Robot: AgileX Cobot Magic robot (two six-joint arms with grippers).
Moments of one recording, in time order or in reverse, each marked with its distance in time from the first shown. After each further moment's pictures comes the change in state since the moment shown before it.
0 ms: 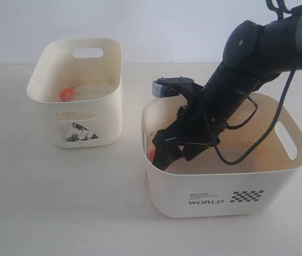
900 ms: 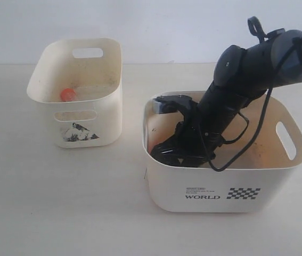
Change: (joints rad) left arm 0.000 0.000 0.000 0.000 0.000 0.000; right arm 0.000 0.116 -0.004 0.016 -0.033 0.018
